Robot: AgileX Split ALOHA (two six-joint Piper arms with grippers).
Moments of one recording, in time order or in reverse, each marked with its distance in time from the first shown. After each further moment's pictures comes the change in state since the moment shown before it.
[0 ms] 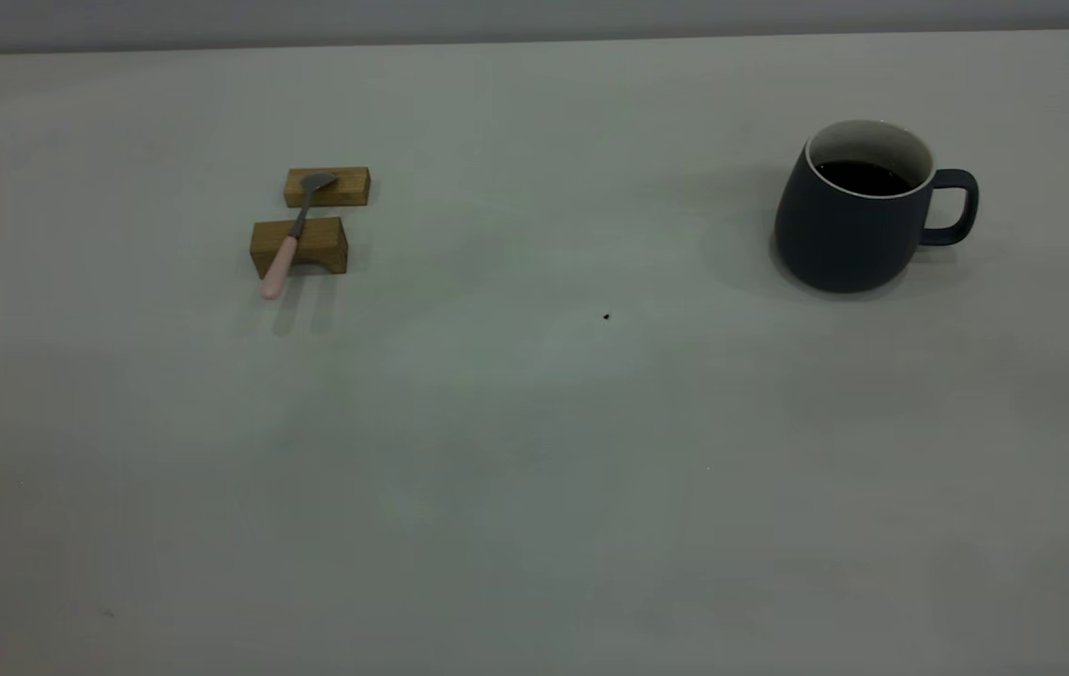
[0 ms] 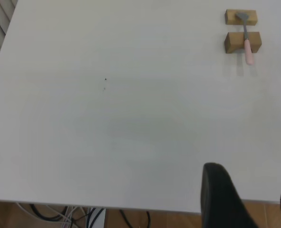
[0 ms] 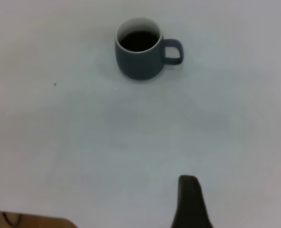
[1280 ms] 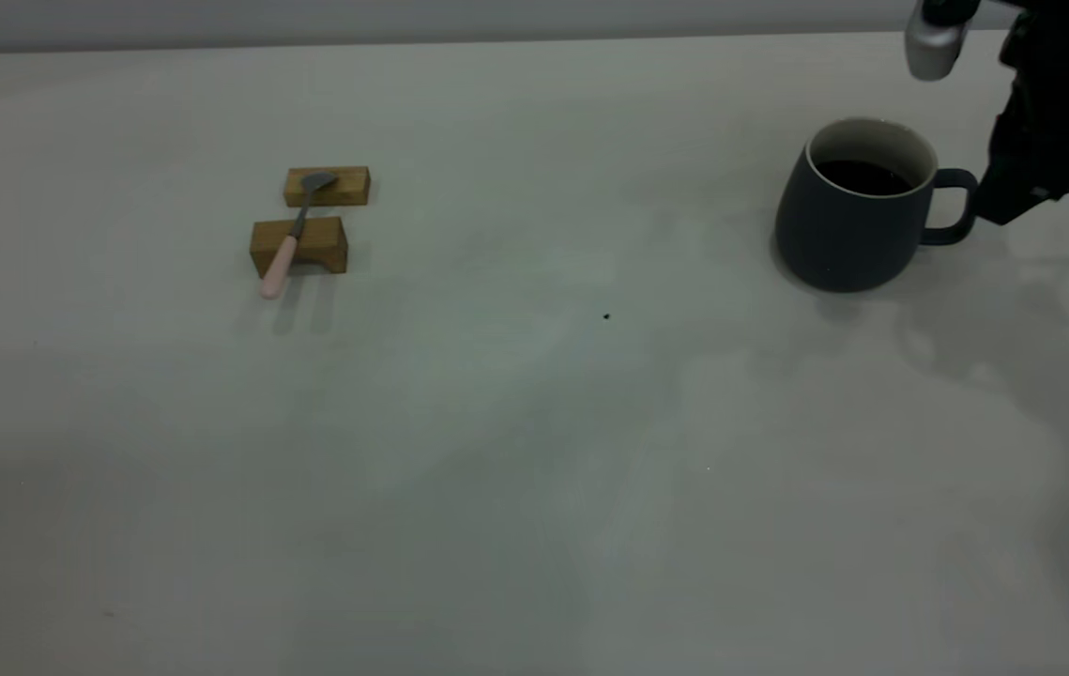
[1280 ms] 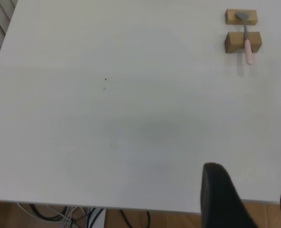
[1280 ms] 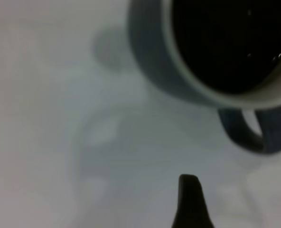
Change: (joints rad) left arm 0.000 0.000 0.000 0.000 -0.001 0.000; right arm -0.067 1.860 -0.665 0.098 -0.646 -1.176
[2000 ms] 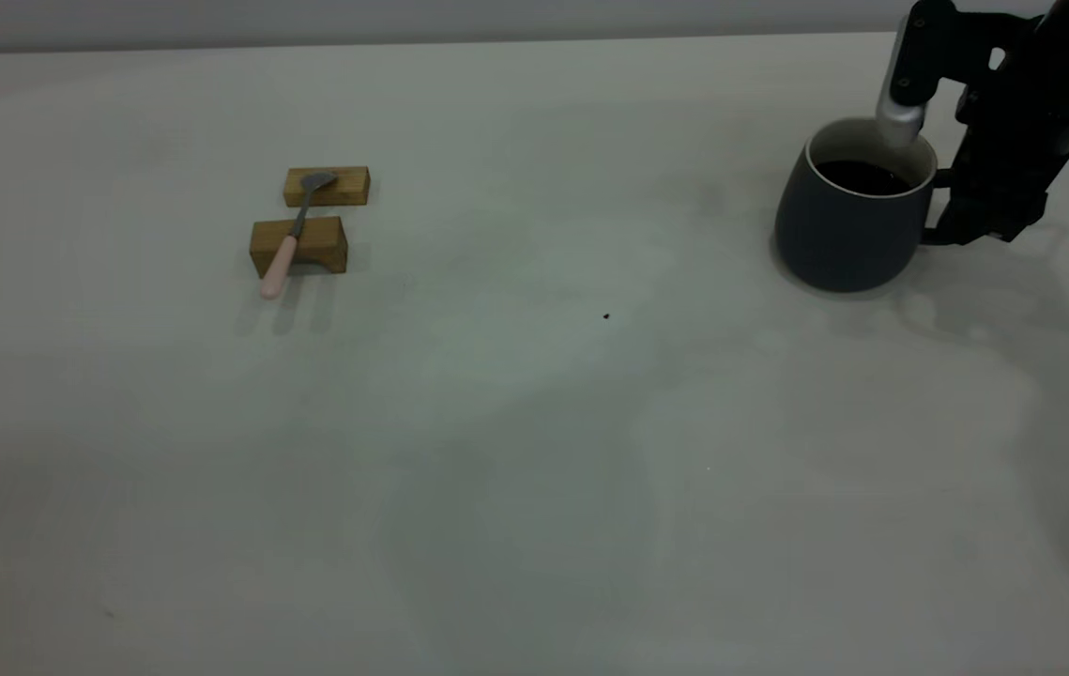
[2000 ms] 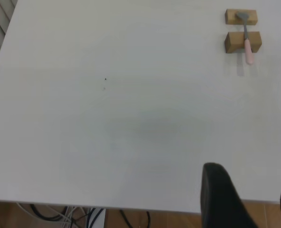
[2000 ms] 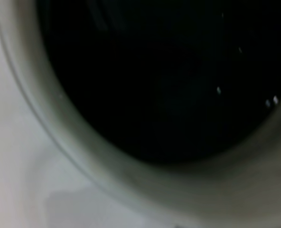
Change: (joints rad) left arm 0.000 0.000 0.000 0.000 0.001 0.000; right arm -0.015 0.209 -0.125 0.042 -0.157 -0.156
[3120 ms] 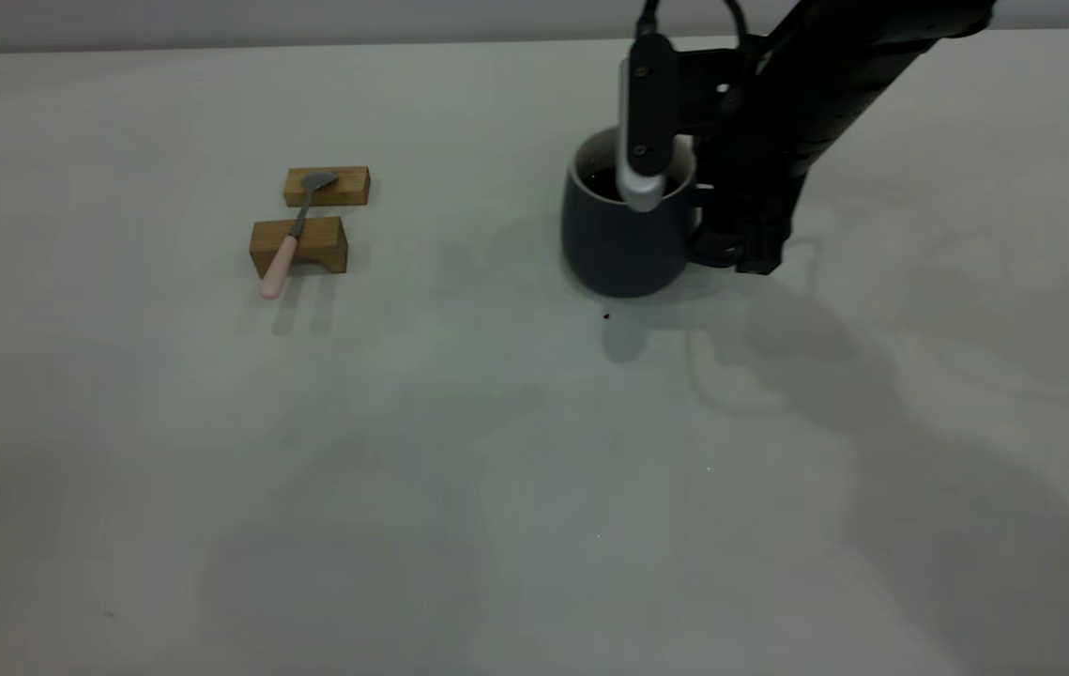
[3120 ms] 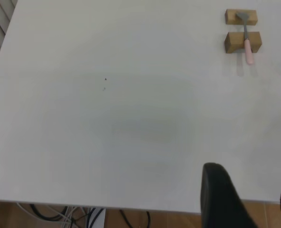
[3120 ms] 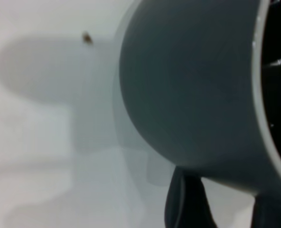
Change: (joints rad) left arm 0.000 0.000 0.000 0.000 0.000 0.000; right arm 0.374 0.003 0.000 0.004 -0.174 -0.003
